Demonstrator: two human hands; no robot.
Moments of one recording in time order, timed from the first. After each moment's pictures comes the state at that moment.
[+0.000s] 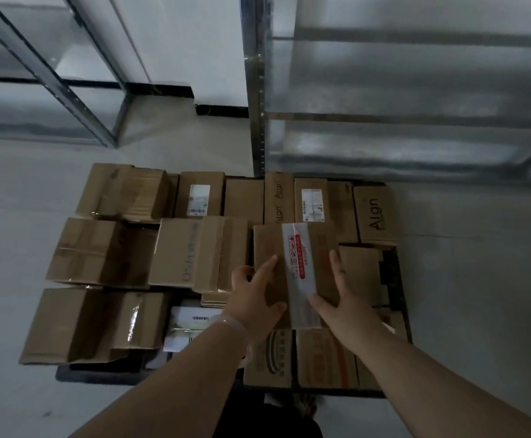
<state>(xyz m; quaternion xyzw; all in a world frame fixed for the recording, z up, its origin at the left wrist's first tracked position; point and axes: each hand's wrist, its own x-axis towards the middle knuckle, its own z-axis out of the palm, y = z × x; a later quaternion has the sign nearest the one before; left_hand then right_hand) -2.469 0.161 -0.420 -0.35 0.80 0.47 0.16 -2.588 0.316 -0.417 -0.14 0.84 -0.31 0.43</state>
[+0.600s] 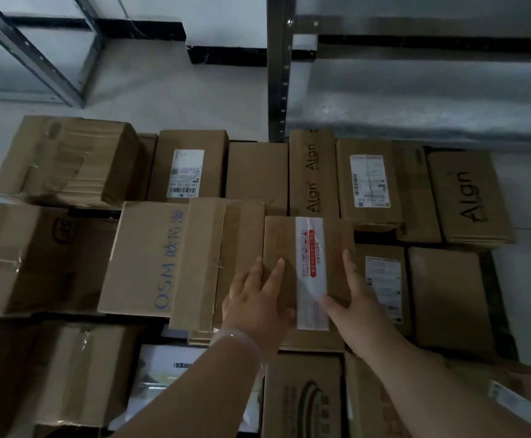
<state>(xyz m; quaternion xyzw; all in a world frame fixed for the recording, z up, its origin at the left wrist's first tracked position) -2.501 0.080 -0.702 -0.33 0.89 0.27 0.18 -2.620 0.220 -0.702 -0.11 0.86 -0.30 0.40</state>
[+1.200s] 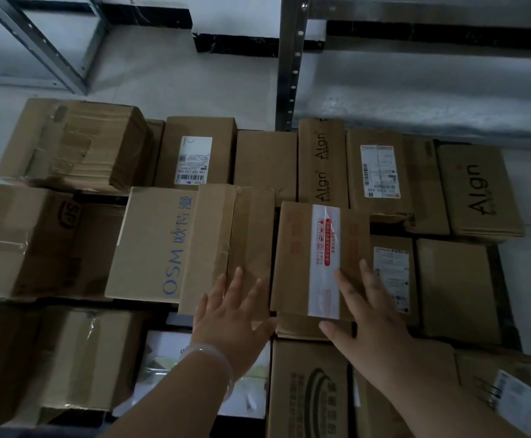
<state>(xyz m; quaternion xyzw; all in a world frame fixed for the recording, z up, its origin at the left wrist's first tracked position) -2.433 0.068 -0.717 -0.31 0.90 0.20 0.23 -2.590 0.249 -0.691 -0.32 0.88 -0.09 0.34</state>
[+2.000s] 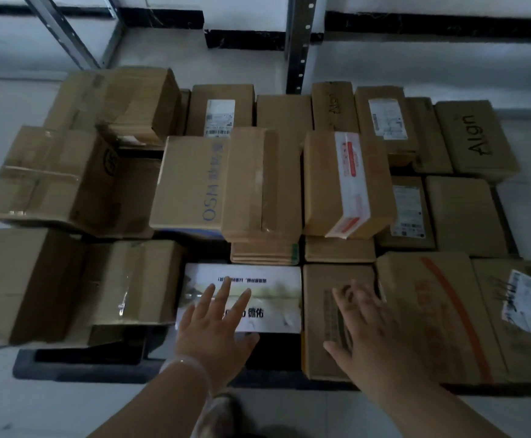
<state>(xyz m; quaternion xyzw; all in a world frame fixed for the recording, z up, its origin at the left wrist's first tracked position) -2.249 0.105 -0.732 -0.29 0.92 0.16 0.23 -2.411 0.316 -0.725 -0.36 0.89 -0.02 0.27</state>
